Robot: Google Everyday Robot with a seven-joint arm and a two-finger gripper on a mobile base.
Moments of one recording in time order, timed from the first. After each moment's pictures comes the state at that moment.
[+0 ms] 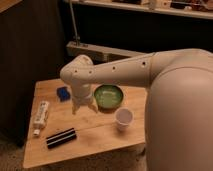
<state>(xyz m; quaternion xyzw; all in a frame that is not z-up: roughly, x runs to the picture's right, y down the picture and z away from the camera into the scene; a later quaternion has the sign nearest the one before) -0.104 0.101 0.704 -0.26 0.23 0.64 0.68</state>
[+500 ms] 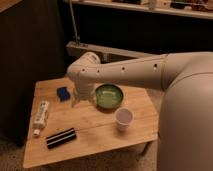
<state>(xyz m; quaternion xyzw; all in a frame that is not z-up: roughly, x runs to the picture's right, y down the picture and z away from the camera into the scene) -0.125 0.053 0.718 -0.26 0.11 0.65 0.70</state>
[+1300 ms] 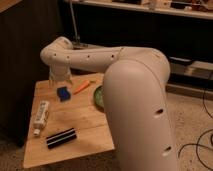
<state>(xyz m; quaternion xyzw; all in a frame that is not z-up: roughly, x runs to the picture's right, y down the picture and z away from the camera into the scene) -0.242 -0.035 0.767 -0.25 0.04 0.60 0.76</state>
